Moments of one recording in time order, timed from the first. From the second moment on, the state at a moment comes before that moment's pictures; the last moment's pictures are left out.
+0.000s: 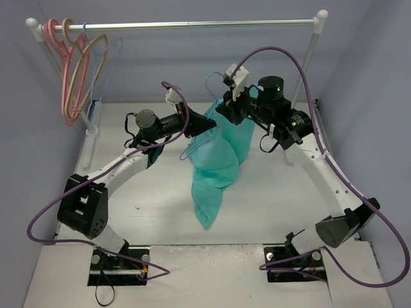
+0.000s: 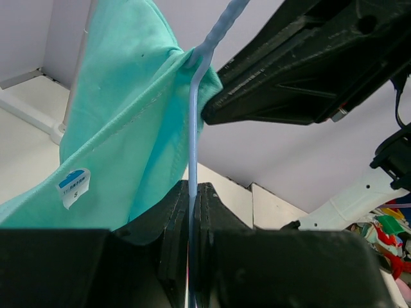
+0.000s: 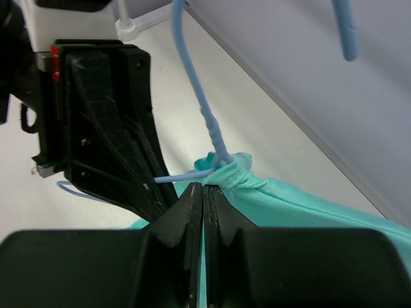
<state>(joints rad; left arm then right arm) -0.43 1.57 1.12 0.77 0.85 -0.77 0.53 1.47 1.69 -0.51 -0.36 -0.21</state>
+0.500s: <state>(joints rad) -0.44 1.67 1.08 0.97 0.84 -0.93 0.54 1.47 1.69 -0.53 -0.34 -0.21</state>
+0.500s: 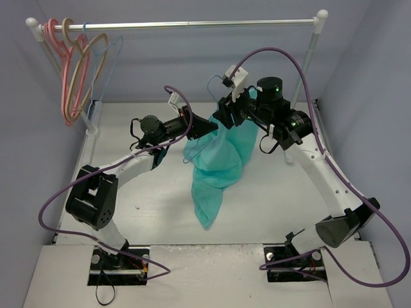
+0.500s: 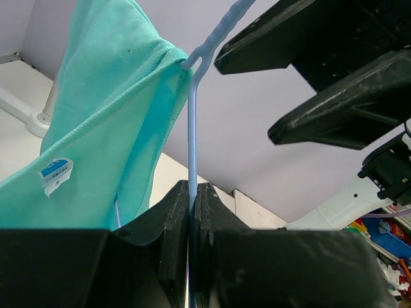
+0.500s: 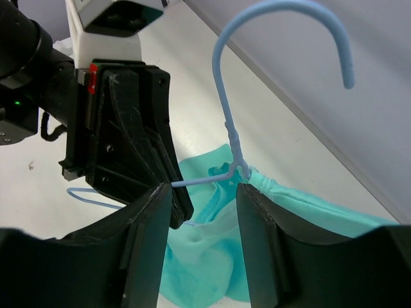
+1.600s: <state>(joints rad) -0.44 1.61 1.07 0.83 0.91 -0.83 0.26 1.50 1.85 -0.78 -0.53 -0.80</state>
